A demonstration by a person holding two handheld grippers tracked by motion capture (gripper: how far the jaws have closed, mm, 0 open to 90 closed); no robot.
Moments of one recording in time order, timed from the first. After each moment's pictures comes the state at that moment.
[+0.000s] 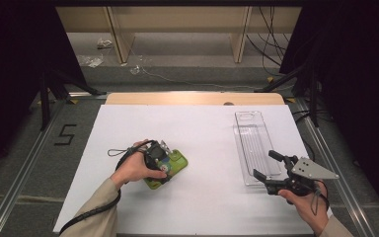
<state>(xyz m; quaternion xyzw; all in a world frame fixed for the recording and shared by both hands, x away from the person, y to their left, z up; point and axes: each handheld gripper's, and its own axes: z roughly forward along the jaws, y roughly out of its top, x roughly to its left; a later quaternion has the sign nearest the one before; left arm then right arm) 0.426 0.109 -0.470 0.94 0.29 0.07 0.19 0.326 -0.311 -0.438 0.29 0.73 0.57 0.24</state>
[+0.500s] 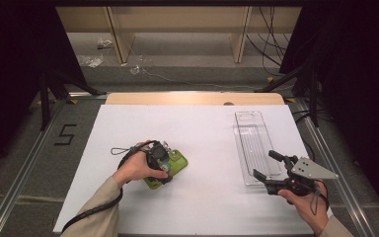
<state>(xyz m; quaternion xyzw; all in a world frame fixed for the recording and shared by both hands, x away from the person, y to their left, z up) 0.430 0.104 -0.474 0.94 0.28 0.05 0.18 0.326 -0.311 -0.439 0.29 0.73 0.57 0.24</state>
